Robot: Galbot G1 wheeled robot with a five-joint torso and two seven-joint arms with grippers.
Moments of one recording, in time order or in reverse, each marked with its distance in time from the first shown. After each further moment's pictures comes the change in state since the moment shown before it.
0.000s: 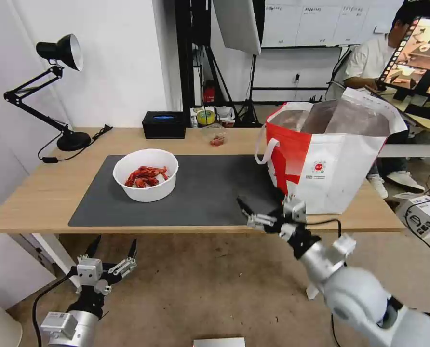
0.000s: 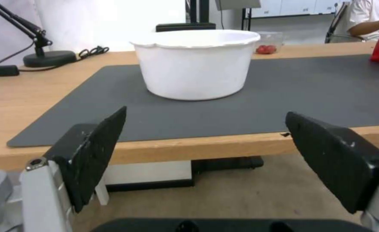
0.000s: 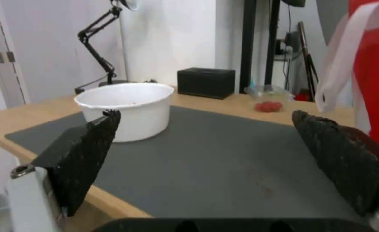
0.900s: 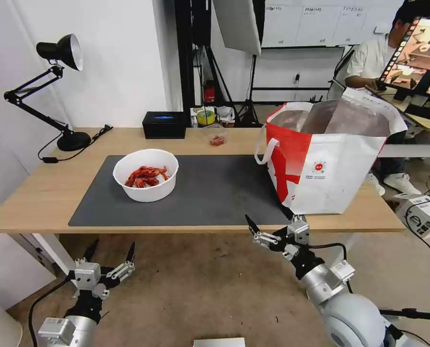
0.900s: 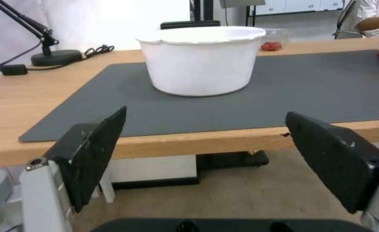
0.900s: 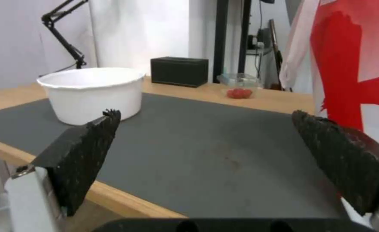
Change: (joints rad) left arm 0.010 -0.019 -0.010 0.003 0.020 -0.004 0.001; right arm -0.079 0.040 0.014 -0.027 -0.116 0.036 0.078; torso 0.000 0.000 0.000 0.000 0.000
